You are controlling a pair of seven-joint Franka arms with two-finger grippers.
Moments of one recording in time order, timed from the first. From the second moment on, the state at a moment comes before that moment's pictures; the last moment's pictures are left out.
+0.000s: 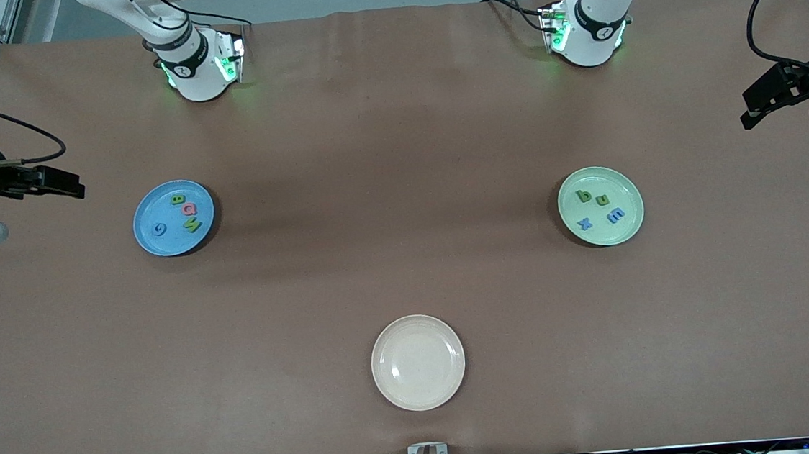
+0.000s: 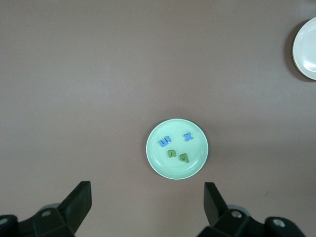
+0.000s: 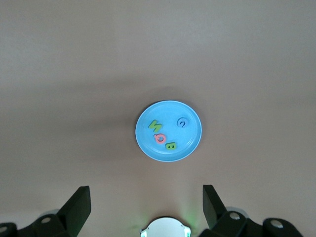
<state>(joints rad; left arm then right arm) -0.02 -0.05 -0.01 -1.56 -0.01 1.59 -0.02 0.01 0.09 0.00 -1.49 -0.01 1.39 0.07</state>
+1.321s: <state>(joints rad) -0.02 -0.05 -0.01 -1.57 -0.01 1.59 -0.02 0.01 -0.09 -0.01 -1.53 -0.01 1.41 0.06</state>
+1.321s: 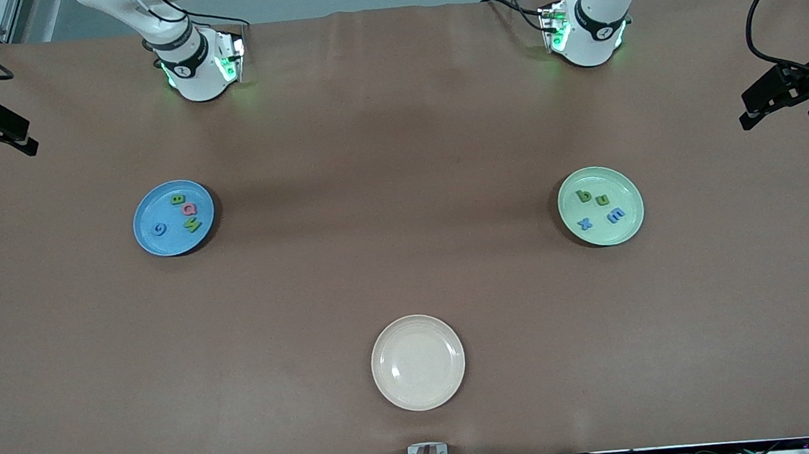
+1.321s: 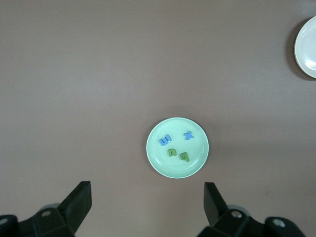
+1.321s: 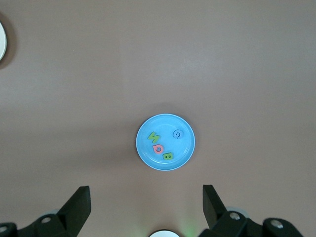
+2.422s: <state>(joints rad) -0.02 -0.05 -0.01 -1.57 -0.01 1.59 -0.02 0.01 -0.04 -0.01 -1.52 -0.01 1.38 0.07</state>
